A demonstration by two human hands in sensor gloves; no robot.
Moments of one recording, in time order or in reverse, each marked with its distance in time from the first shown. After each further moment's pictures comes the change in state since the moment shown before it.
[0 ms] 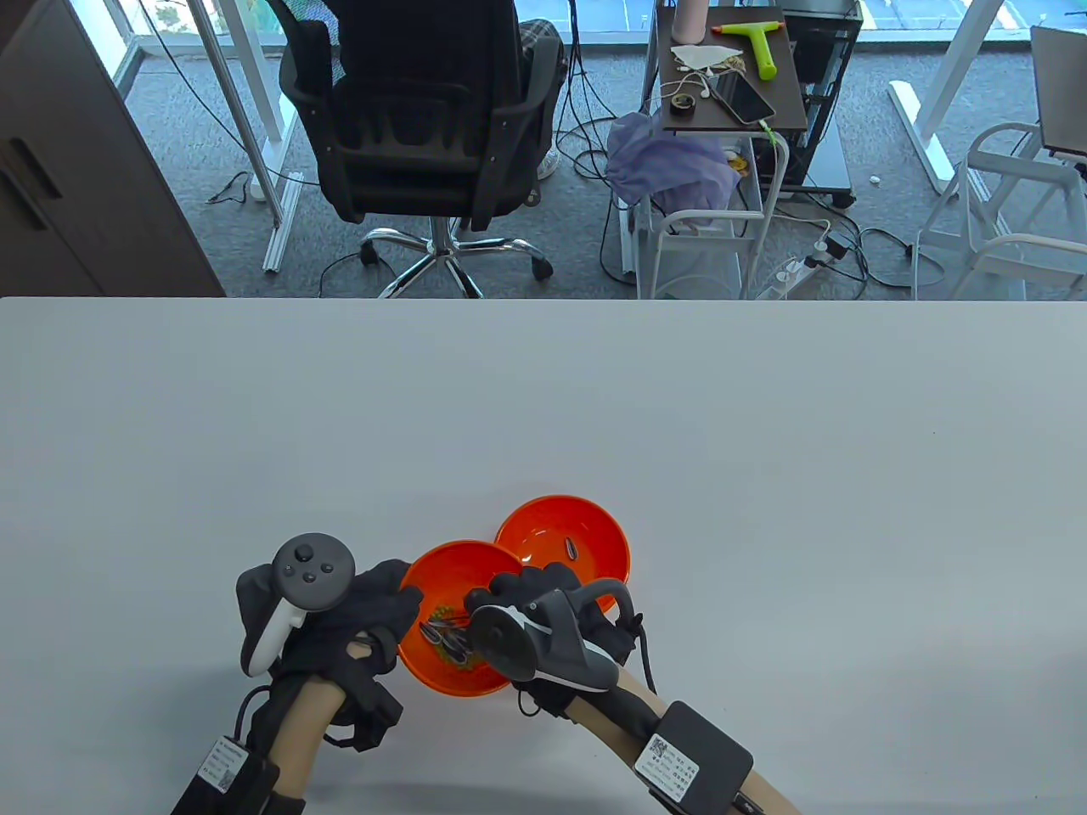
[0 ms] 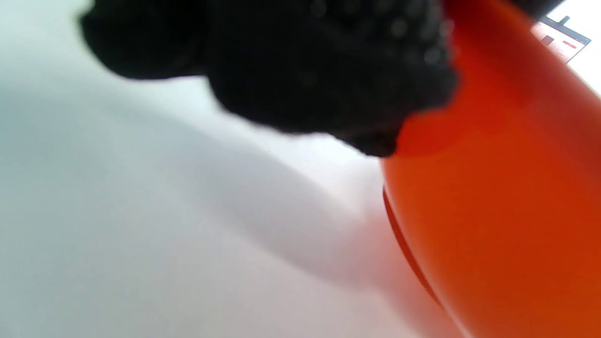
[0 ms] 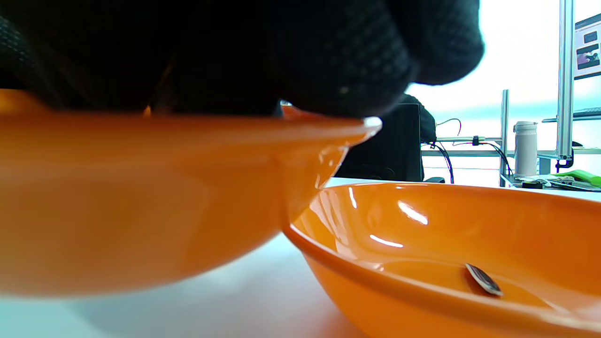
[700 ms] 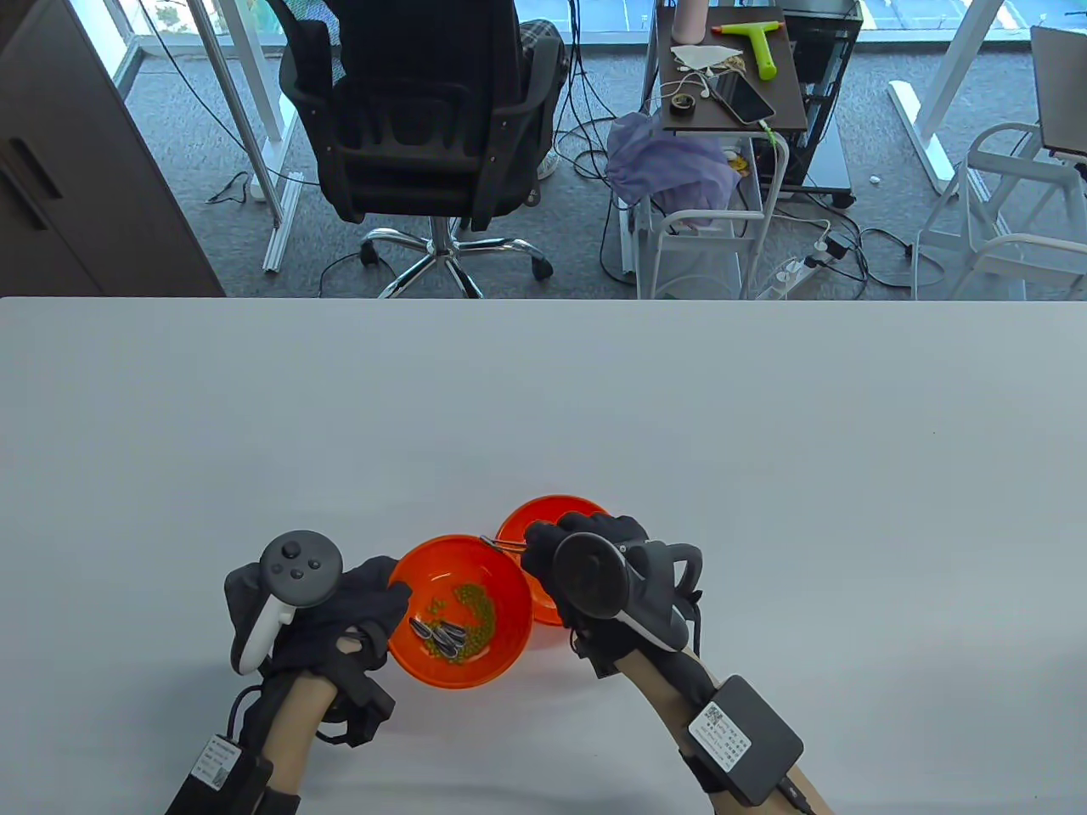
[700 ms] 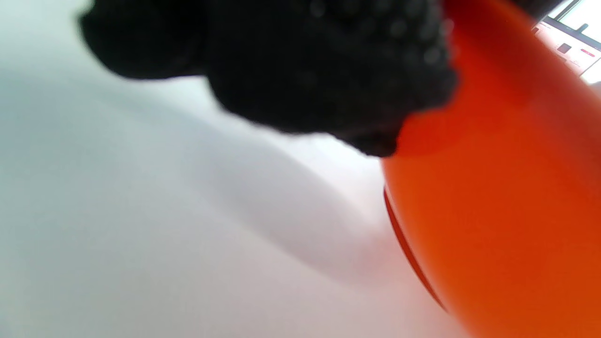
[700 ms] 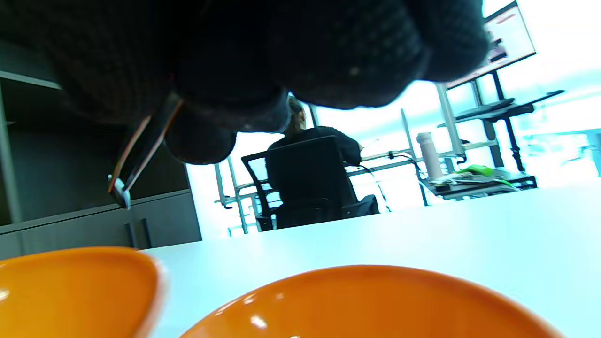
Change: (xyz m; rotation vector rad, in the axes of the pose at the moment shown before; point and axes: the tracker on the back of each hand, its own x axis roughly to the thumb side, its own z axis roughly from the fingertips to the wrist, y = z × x) left_hand -0.008 0.006 -0.001 0.015 0.040 0.017; right_hand -0.077 -0.043 -0.008 -0.143 0.279 -0.159
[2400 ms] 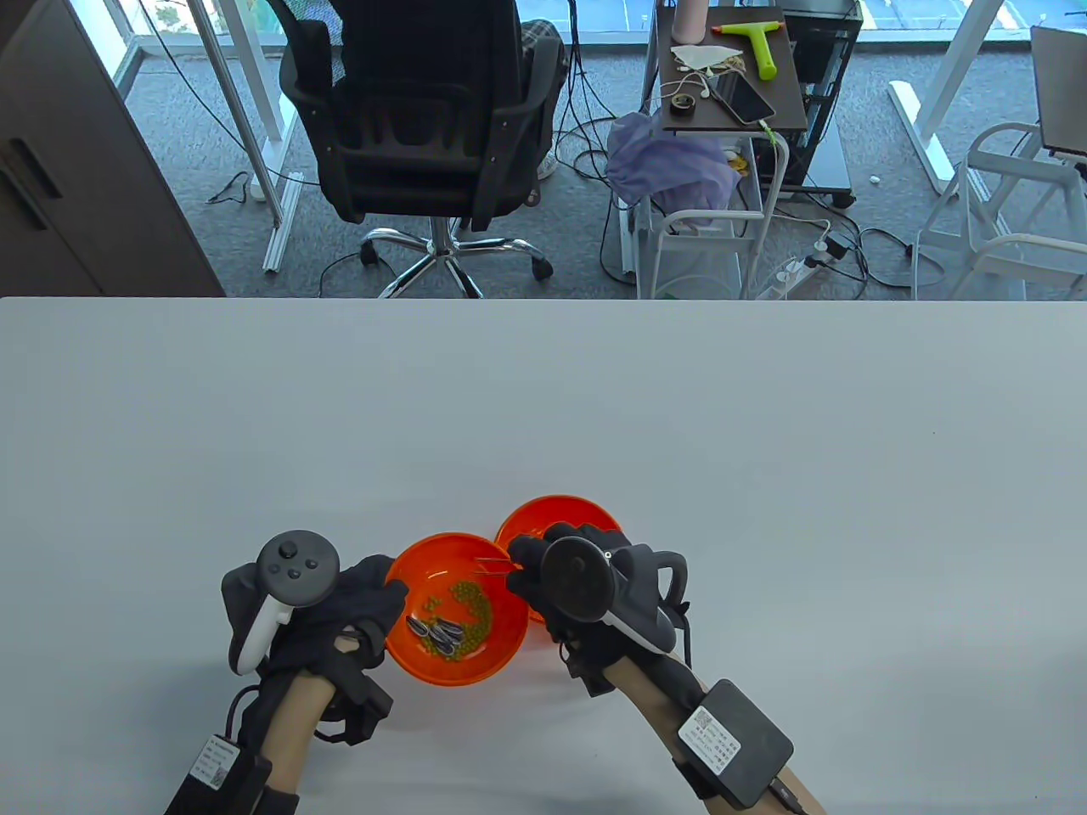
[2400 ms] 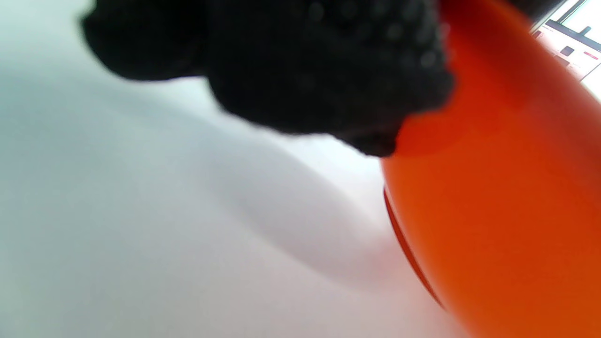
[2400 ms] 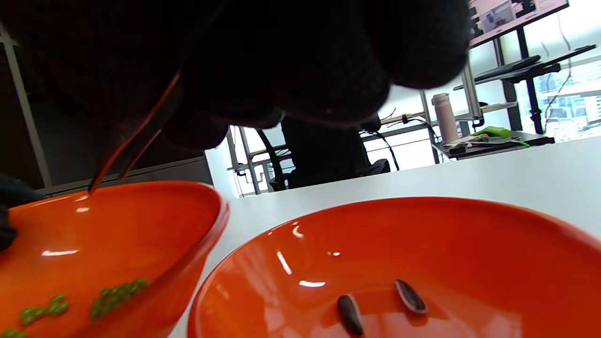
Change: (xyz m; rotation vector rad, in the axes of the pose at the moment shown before) left_hand -0.002 0.002 0.000 0.011 0.004 -0.003; right_hand 0.024 0.022 0.012 0.133 -0.062 -0.002
